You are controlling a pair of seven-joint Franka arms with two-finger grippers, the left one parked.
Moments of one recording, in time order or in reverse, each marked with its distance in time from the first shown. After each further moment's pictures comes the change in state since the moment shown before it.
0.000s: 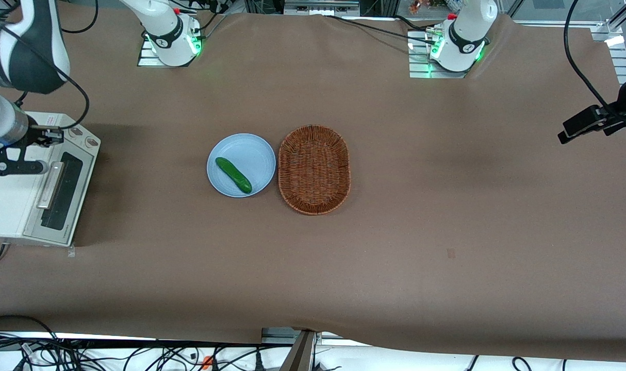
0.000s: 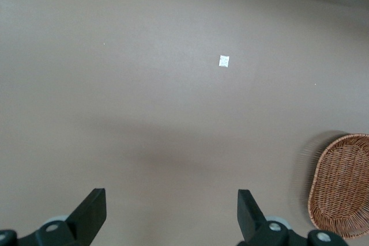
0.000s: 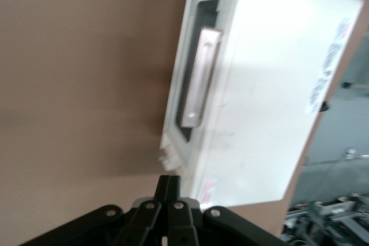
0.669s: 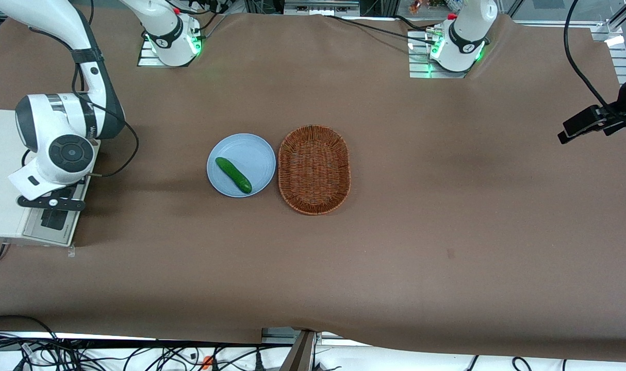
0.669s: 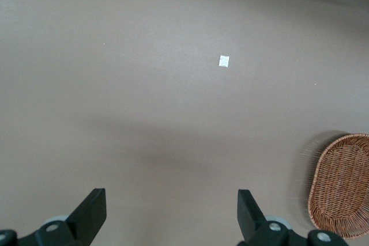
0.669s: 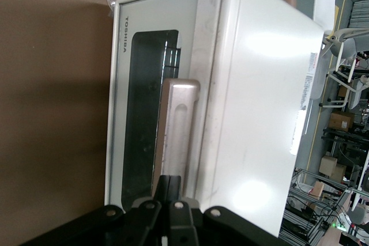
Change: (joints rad) arm 0.002 0.155 0.004 -0.194 -0.396 0.302 0.424
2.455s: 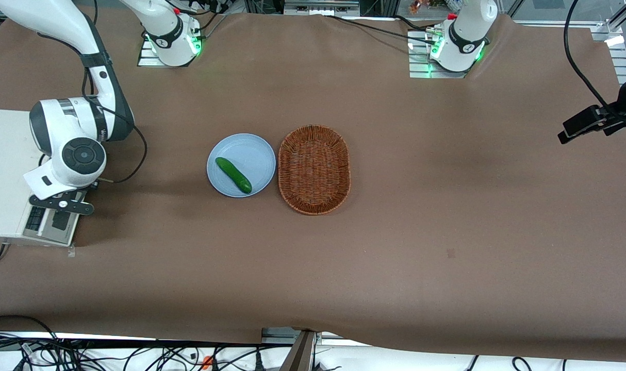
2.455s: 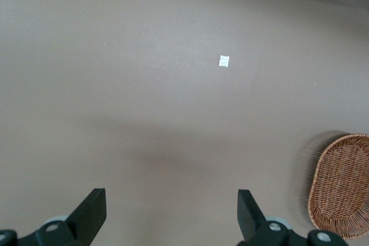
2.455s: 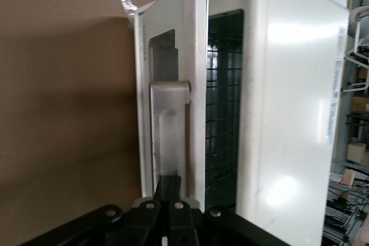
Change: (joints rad) arm 0.025 0.025 0.007 0.000 0.071 0.032 0.134
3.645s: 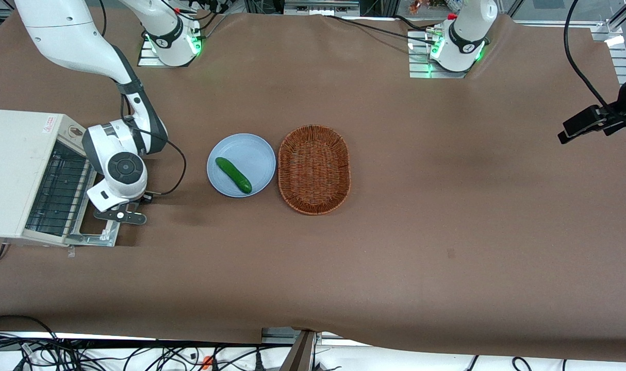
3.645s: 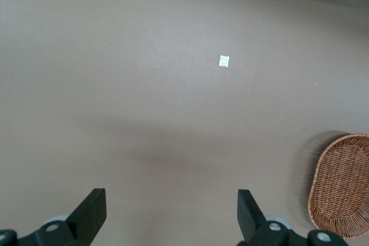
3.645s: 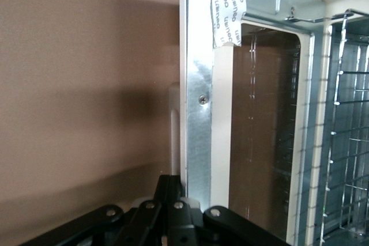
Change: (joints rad) arm 0.026 0.178 0.024 -0.031 0.123 0.289 0.082
